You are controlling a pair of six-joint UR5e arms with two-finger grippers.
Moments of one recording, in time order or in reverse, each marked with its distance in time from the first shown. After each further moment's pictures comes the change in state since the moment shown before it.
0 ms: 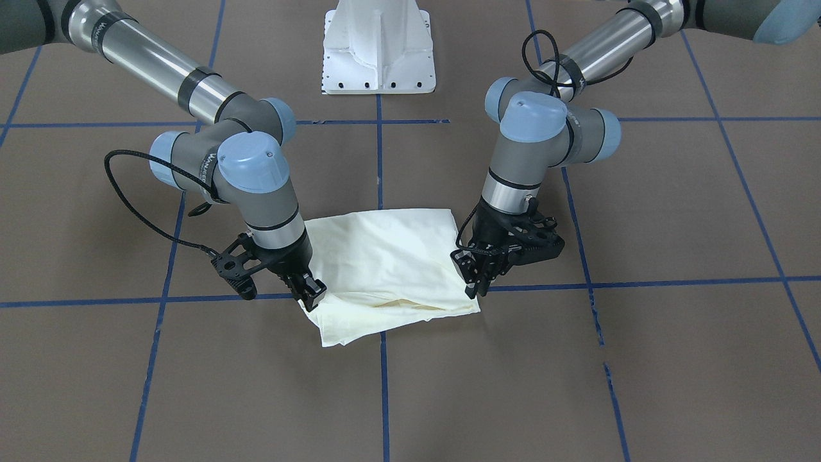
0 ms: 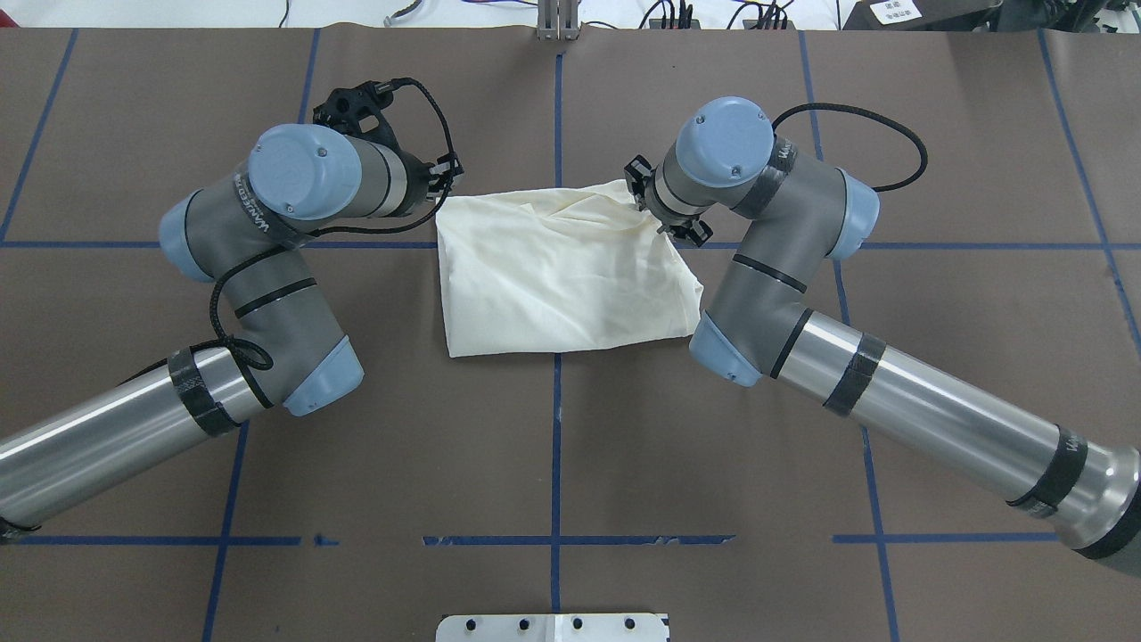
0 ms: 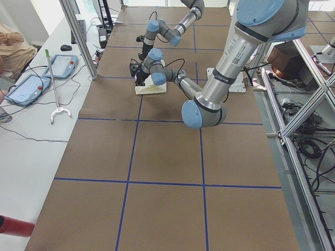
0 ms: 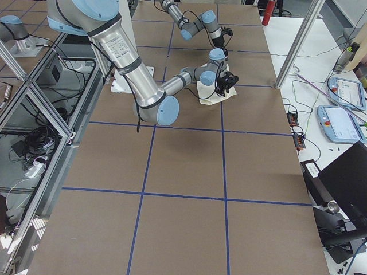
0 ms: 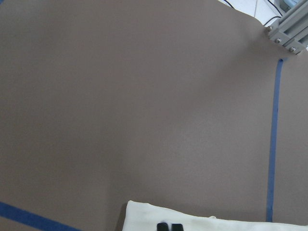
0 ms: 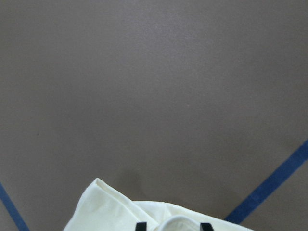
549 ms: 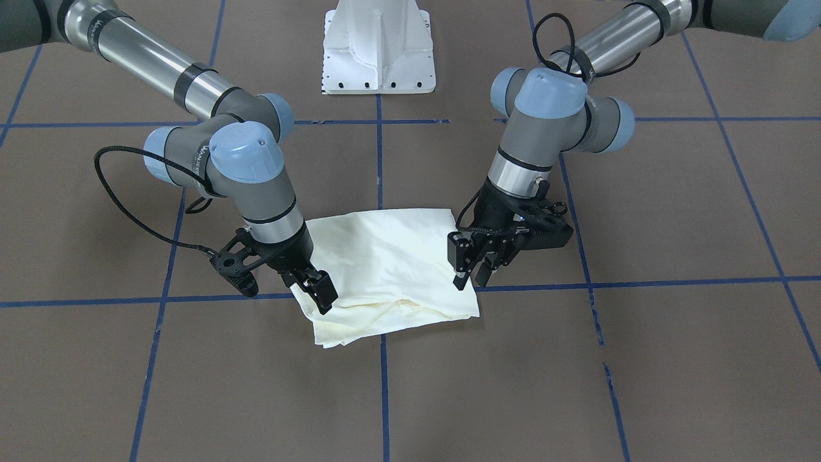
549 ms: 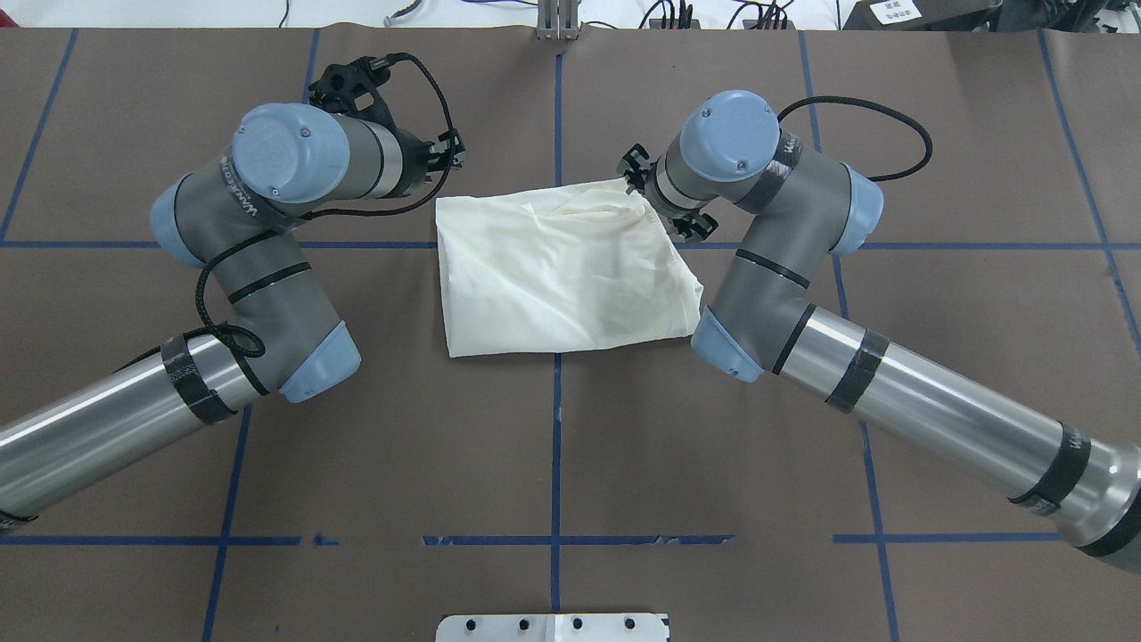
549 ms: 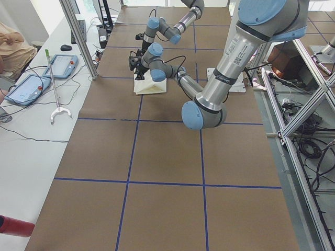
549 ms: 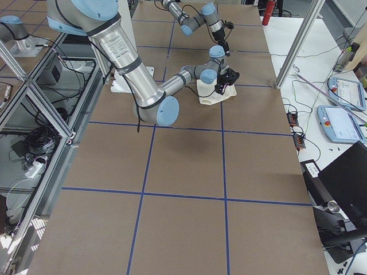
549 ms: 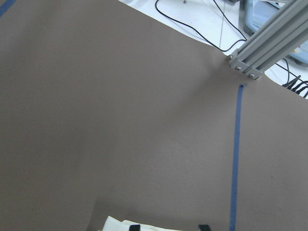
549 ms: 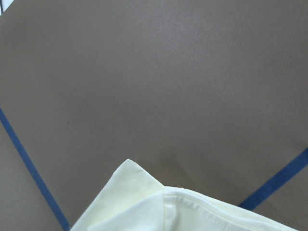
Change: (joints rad) left arm -0.010 0.054 -0.134 -0.025 -0.082 -0.028; right arm 0.008 -0.018 0.060 0.010 0.025 -0.020
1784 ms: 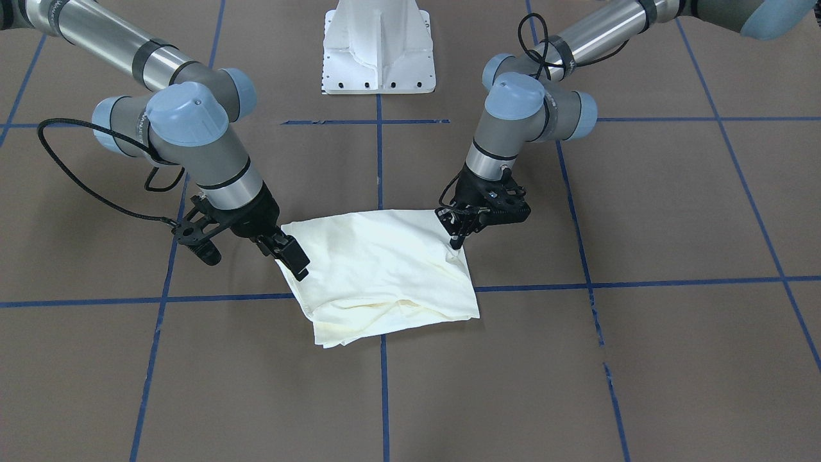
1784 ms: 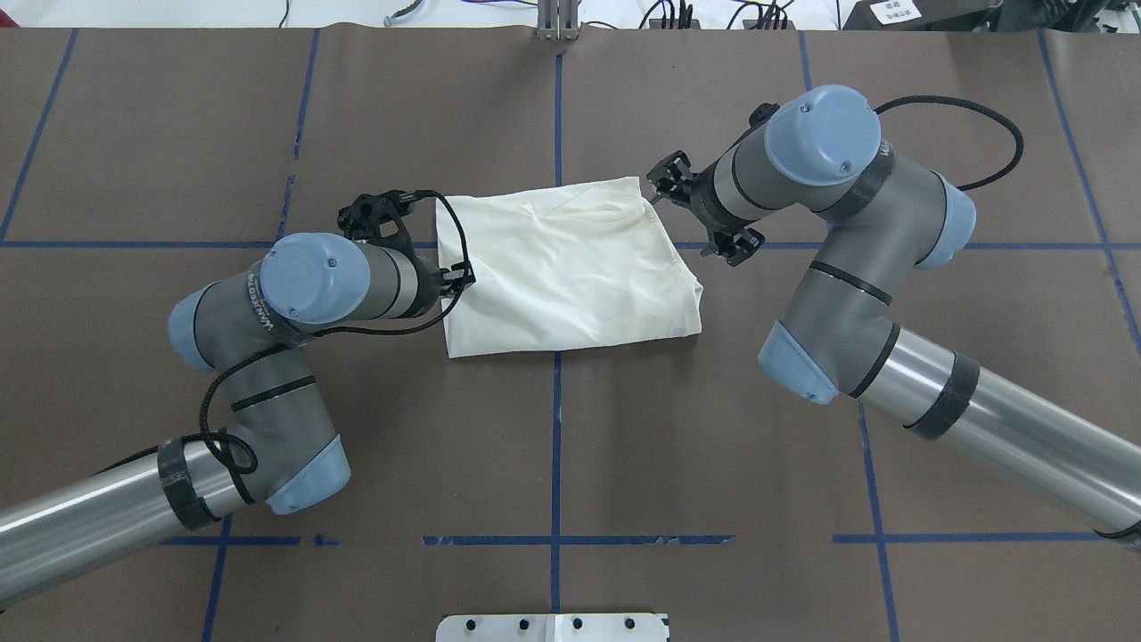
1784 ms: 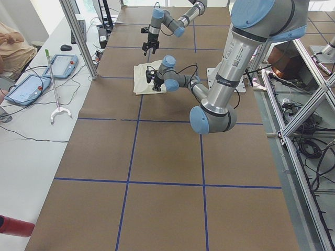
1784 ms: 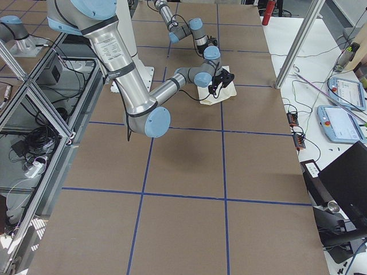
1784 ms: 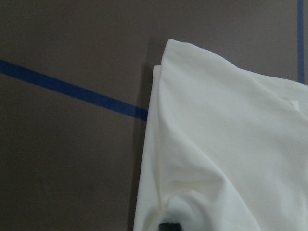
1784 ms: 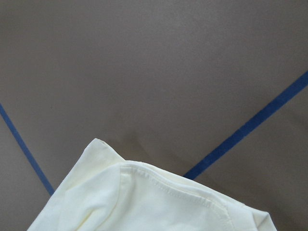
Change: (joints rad) left arm 0.145 0.055 0.028 0.032 0.048 0.032; right arm 0.027 -0.137 0.186 -0.005 0.095 0.001
